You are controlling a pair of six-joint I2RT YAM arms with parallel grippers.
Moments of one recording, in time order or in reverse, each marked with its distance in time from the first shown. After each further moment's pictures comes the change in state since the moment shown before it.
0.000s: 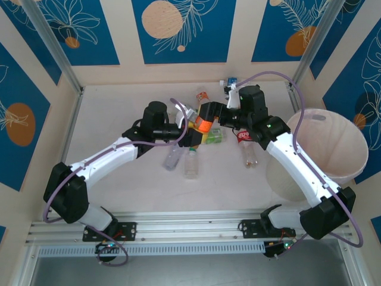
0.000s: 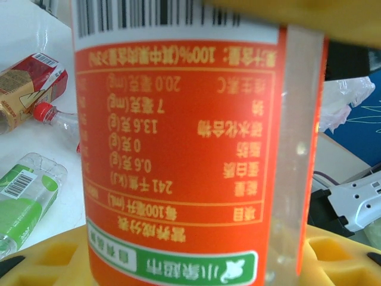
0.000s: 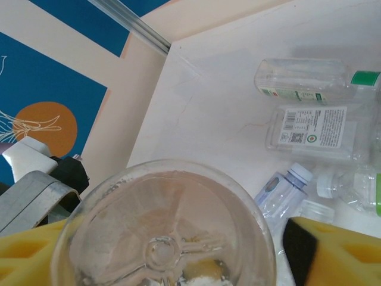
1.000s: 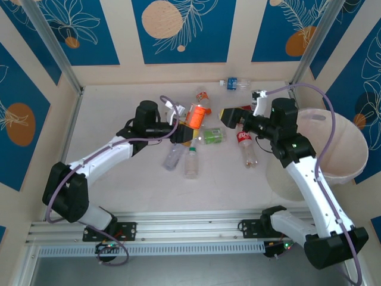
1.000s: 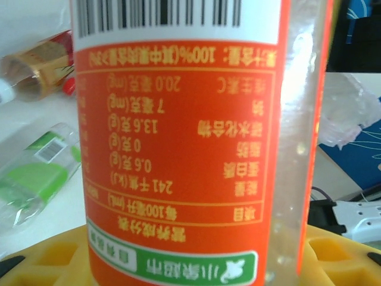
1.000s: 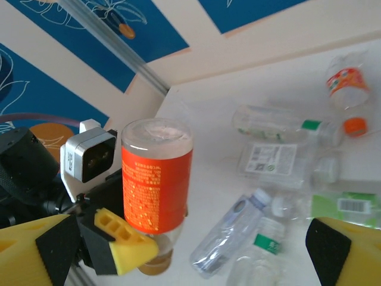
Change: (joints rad) left arm 0.094 -0.001 -0.046 0.025 0.065 -0.101; right arm -0.193 -0.249 -0.168 0.053 -0.108 -0.103
